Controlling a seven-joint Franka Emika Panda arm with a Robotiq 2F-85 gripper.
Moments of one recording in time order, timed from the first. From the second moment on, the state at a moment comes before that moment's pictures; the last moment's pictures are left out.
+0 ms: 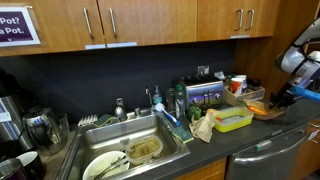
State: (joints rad) arm -0.33 0.14 -0.29 -2.44 0.78 2.55 -0.77
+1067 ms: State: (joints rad) arm -0.29 0.07 -0.25 -2.46 0.53 2.55 -0.59
